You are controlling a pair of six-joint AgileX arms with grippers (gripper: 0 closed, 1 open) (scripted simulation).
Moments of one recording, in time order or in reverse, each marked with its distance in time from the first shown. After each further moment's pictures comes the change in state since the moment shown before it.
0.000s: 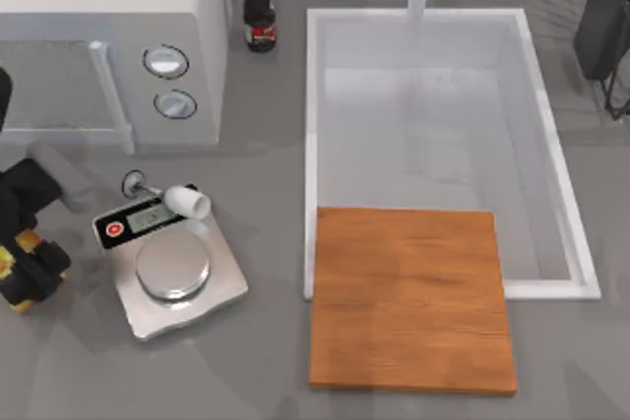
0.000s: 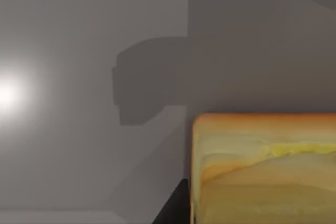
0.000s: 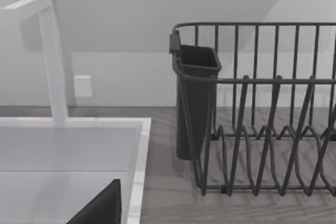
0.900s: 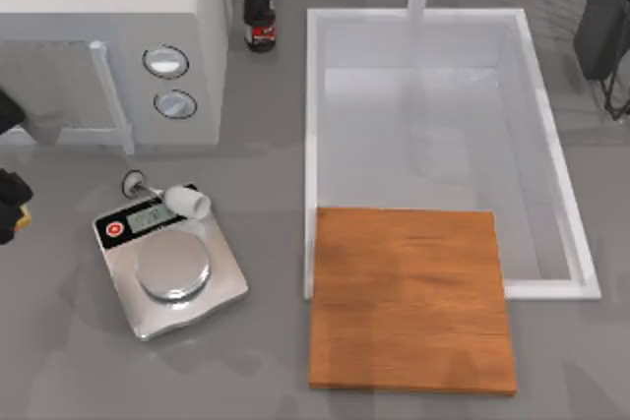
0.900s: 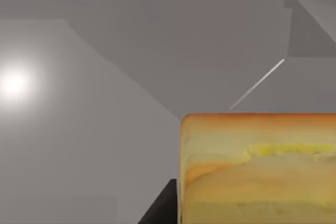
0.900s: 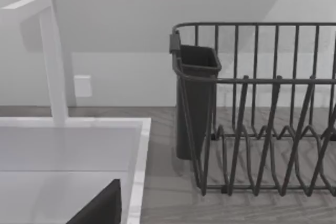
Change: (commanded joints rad) left arm -0.003 -0.147 0.247 -0.395 -0.001 -0.005; right arm 0.000 0.000 0.000 0.000 0.000 0.000
